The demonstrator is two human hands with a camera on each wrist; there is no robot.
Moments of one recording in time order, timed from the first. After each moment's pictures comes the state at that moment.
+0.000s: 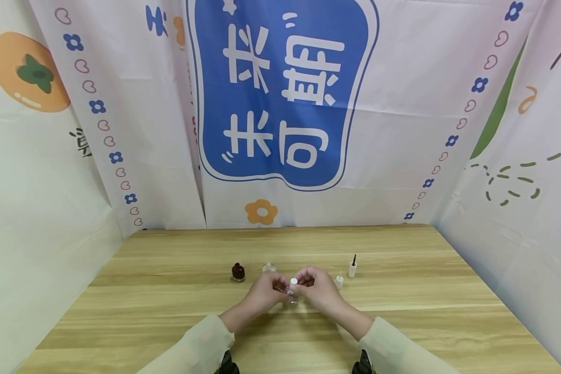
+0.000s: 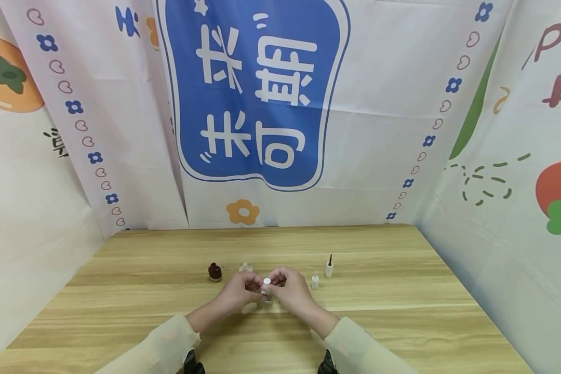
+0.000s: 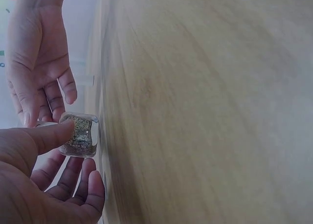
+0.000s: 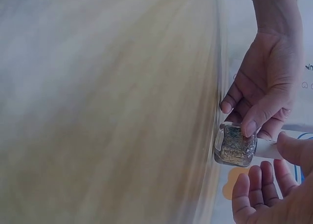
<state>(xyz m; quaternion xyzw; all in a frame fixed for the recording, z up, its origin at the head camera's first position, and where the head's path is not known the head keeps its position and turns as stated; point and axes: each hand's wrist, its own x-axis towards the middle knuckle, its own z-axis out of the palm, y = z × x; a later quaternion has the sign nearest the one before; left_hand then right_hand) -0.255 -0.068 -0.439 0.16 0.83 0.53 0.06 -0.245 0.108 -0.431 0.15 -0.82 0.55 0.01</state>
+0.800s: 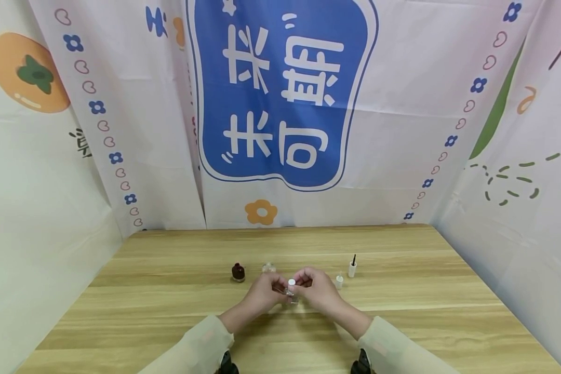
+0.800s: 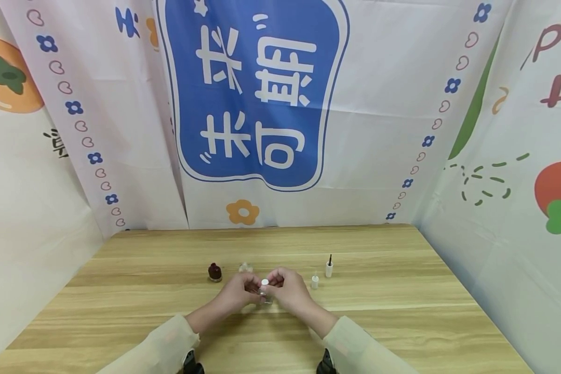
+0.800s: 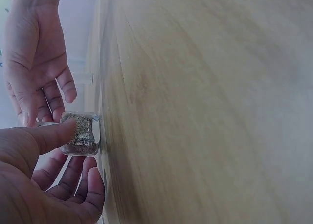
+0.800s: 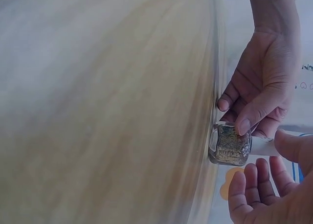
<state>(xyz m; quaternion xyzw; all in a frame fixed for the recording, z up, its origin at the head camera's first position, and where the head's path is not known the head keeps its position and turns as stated) -0.254 -0.071 -0.439 0.18 0.83 0.53 0.06 -0.241 0.107 -0.424 0.16 -0.82 0.54 0.00</state>
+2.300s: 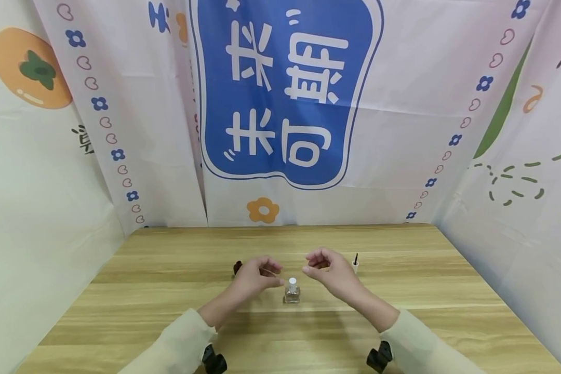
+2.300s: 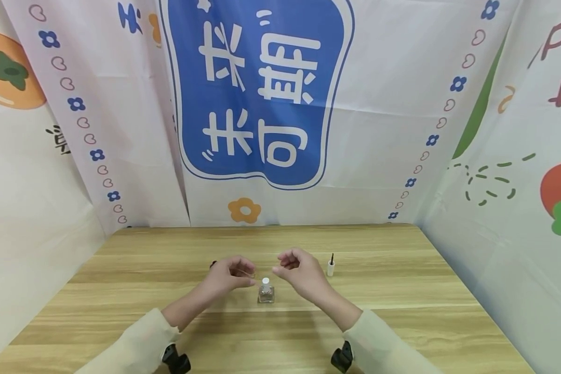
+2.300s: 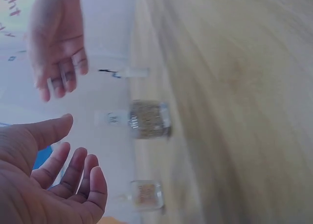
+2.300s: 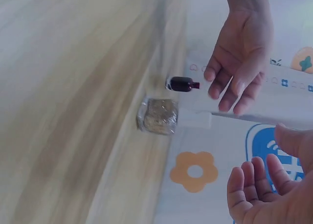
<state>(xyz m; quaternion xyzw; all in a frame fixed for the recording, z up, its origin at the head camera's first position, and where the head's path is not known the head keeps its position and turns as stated) -0.246 -0.093 -0.392 0.14 0.83 0.53 0.04 -0.236 0.131 -0.380 0.14 -0.83 0.54 0.03</state>
